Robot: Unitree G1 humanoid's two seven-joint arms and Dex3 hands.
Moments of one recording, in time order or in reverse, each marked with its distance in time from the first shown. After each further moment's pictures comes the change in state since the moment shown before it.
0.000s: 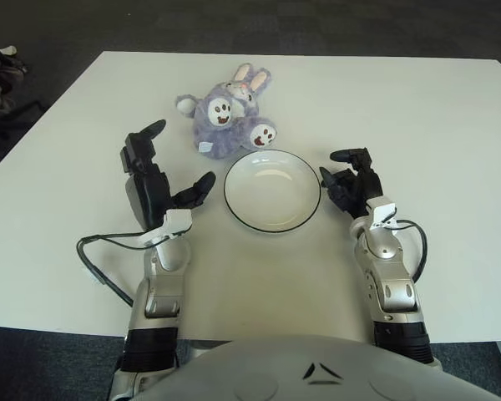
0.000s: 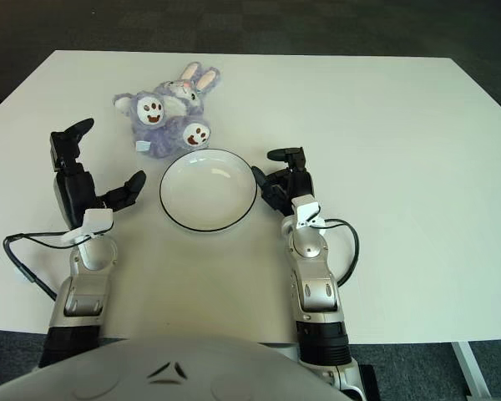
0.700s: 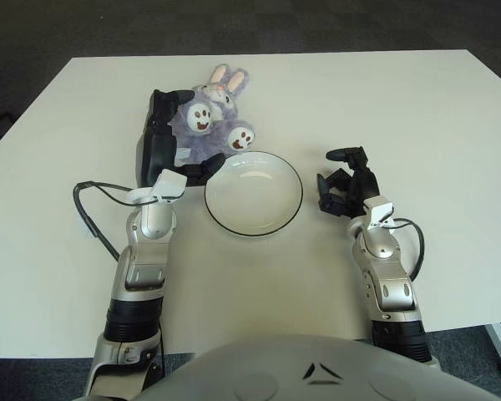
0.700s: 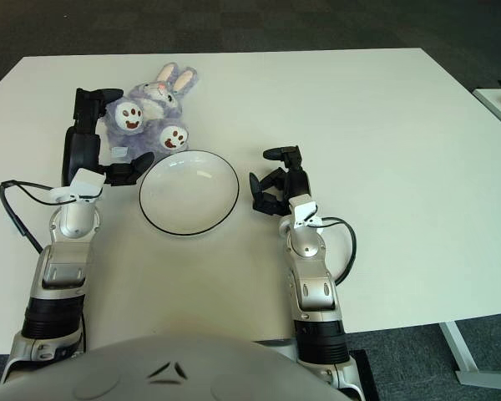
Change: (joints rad) left arm -0.164 0.118 0.005 -0.135 -0.161 0.244 -0.393; right arm -0.004 0.004 -0.001 0.008 -0.001 -0.024 0.007
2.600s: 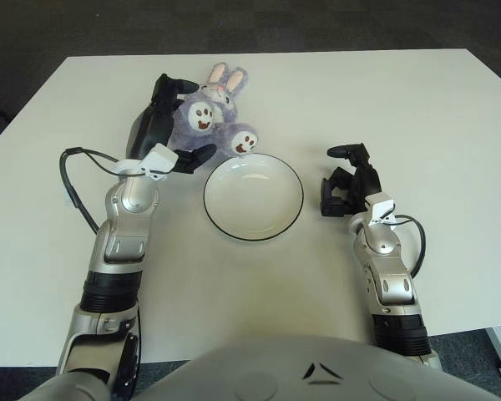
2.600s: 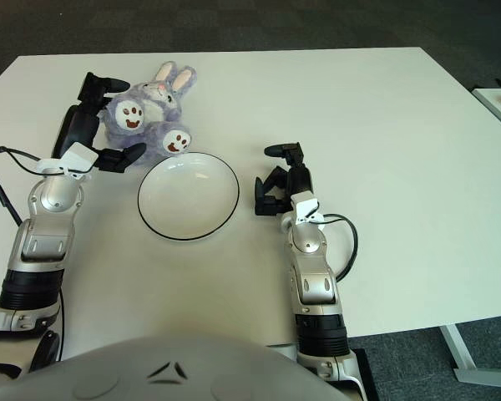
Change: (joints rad) left arm -0.150 0.164 0.013 0.123 0.023 0.029 -0.078; right arm -0.030 -0.006 -0.012 0.041 0.002 -0.023 0.013
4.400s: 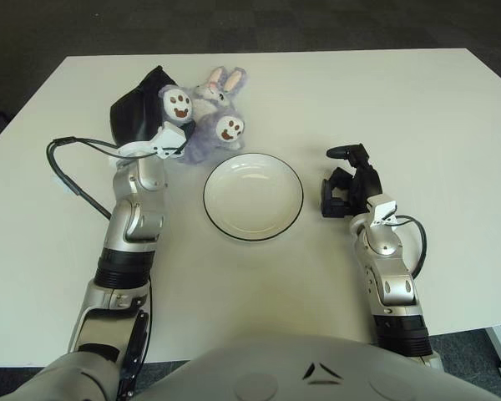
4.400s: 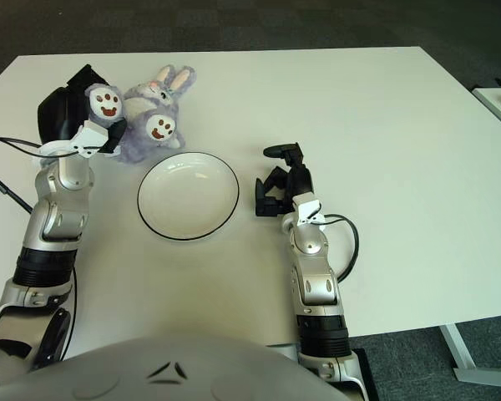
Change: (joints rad) left arm -0.112 -0.016 -0.049 0.016 0.233 0.261 0.112; right arm 0.006 -0.008 -0.002 0.008 0.024 -0.021 0.015
